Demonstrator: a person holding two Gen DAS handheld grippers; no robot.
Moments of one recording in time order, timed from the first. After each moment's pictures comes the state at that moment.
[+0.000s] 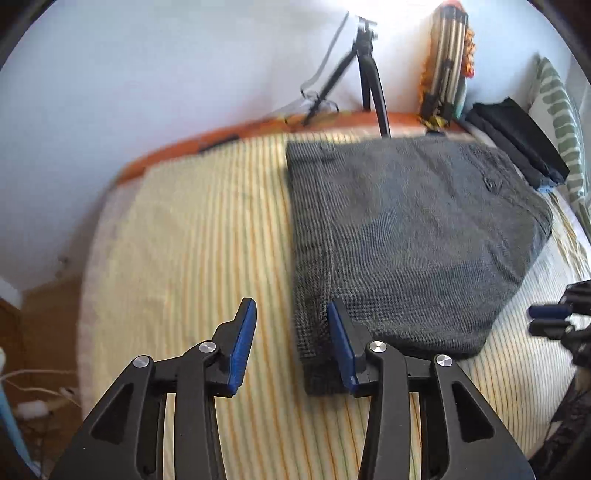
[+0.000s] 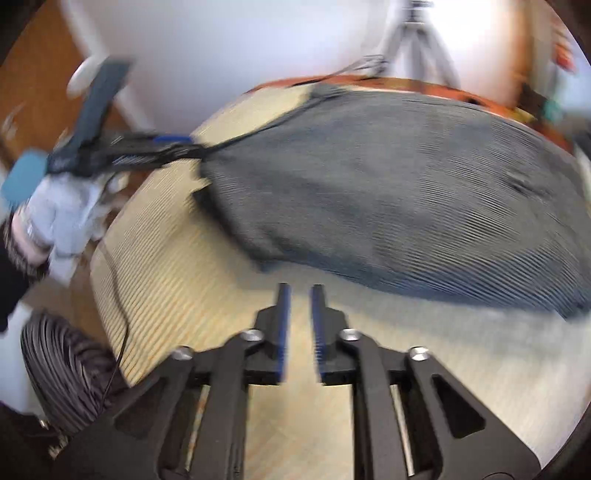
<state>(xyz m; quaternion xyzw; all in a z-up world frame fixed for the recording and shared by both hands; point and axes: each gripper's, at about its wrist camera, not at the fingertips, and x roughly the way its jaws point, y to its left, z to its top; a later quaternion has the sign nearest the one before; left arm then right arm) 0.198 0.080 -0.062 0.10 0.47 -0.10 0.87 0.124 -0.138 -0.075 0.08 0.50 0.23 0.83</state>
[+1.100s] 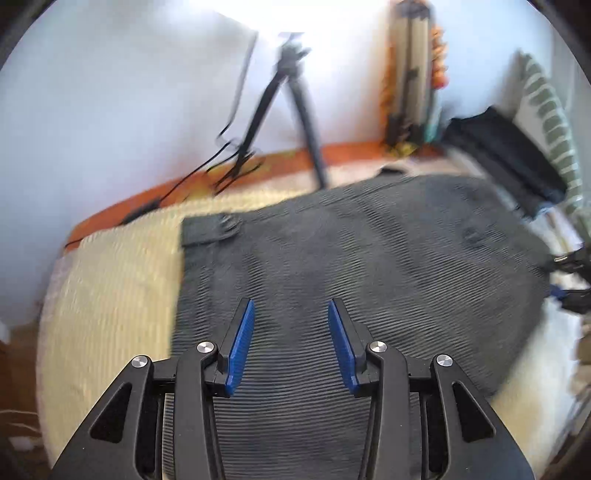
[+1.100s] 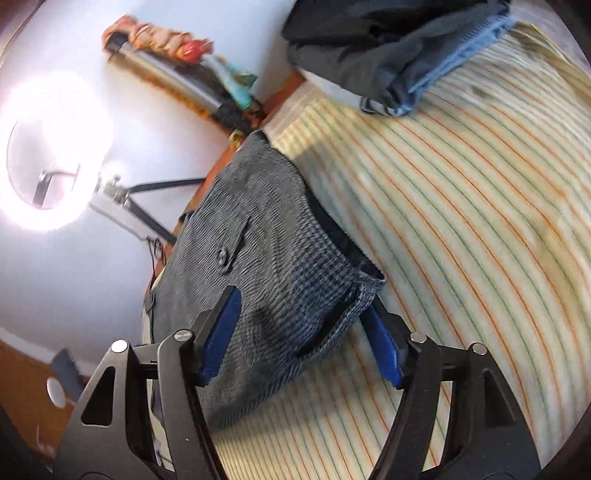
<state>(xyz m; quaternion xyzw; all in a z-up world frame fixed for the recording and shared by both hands) 0.249 -0.045 -0.083 0.10 0.42 -0.15 0.89 0.142 -0.337 -0.140 0.47 0.41 -0.06 0.78</state>
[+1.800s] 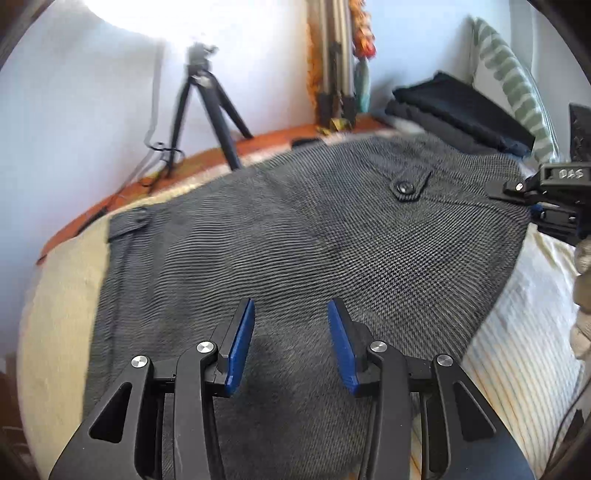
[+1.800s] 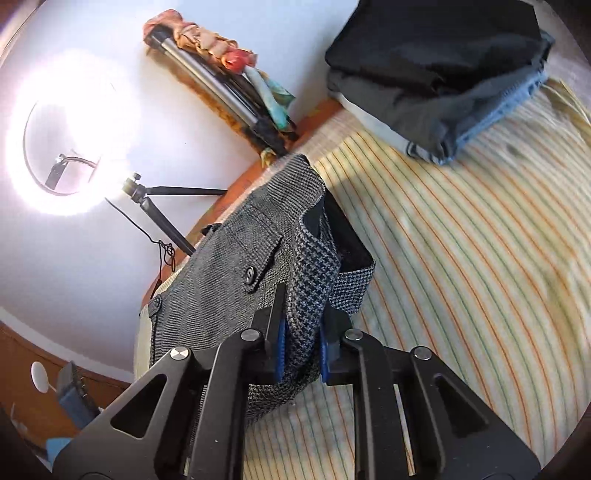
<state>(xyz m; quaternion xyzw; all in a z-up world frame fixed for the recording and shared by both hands) 0.212 -0.085 -0.109 0.12 0.41 -0.19 0.88 0.161 -0.326 -0.109 0.41 0.39 -0.05 0.82</state>
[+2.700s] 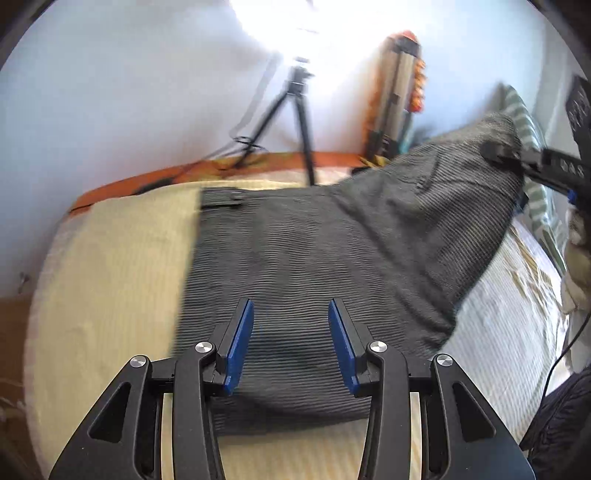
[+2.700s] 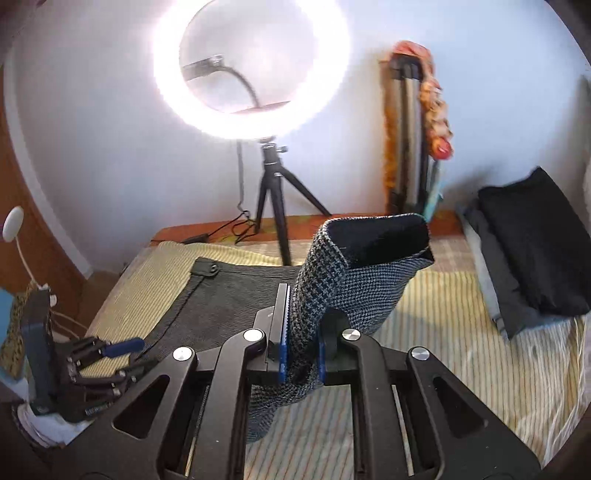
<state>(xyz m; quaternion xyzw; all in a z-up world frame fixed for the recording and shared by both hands) 0.189 0.026 -0.067 0.03 0.41 -0.16 0.90 0.205 -0.201 0.020 0.11 0.36 0.07 0.92</state>
